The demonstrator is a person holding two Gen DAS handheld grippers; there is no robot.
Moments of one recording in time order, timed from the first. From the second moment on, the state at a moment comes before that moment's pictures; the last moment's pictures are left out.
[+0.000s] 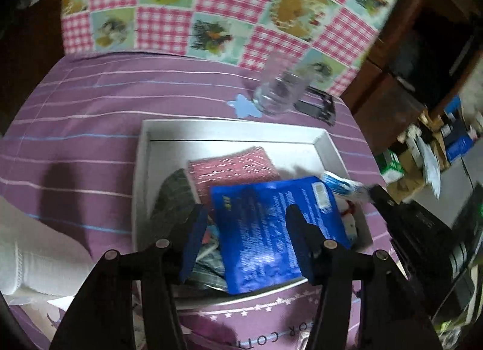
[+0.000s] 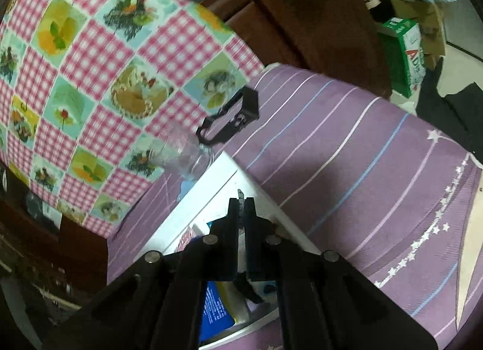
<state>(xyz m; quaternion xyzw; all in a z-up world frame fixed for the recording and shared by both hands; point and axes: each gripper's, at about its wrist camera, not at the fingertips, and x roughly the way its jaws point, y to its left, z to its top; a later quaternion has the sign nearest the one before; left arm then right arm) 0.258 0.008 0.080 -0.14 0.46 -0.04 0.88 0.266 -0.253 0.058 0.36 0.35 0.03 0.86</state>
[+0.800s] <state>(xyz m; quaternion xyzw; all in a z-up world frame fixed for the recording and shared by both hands) 0.257 -0.006 0.080 -0.07 0.46 -0.02 0.89 0.270 -0.247 0.053 0.36 0.38 0.10 0.85</state>
